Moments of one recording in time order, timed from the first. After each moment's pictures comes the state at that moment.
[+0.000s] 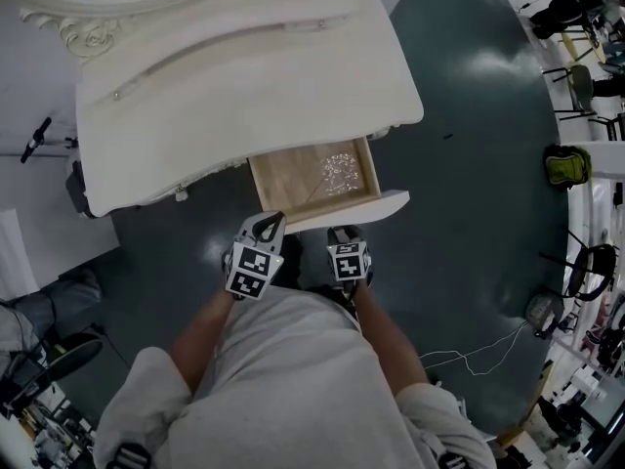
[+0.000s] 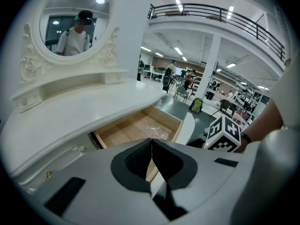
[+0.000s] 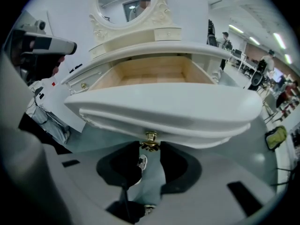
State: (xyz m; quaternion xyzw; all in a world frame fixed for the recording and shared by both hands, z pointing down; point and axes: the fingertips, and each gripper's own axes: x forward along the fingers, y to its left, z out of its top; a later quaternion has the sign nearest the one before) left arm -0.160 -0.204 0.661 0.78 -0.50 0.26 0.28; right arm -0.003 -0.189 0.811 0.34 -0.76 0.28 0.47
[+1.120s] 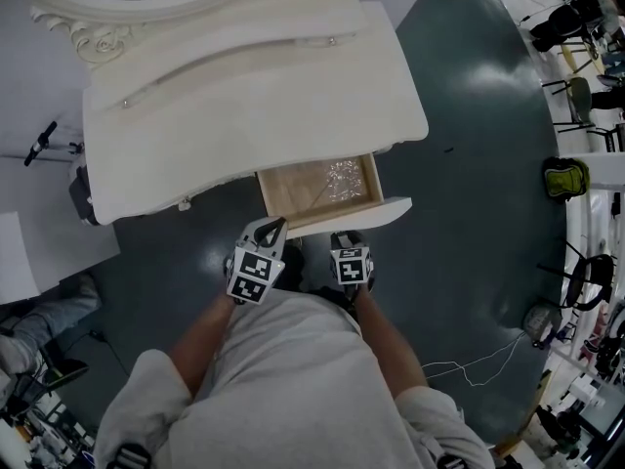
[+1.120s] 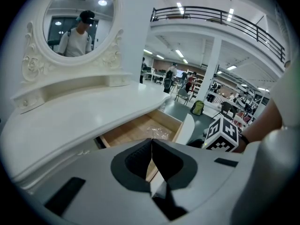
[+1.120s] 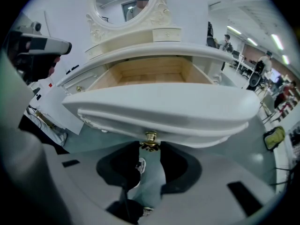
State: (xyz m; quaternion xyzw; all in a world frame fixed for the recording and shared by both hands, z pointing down) left arm -0.182 -0.217 0.656 0.78 -0.50 0.25 0.28; right arm -0.018 -0.210 0.812 0.35 -0.76 0.27 0.47
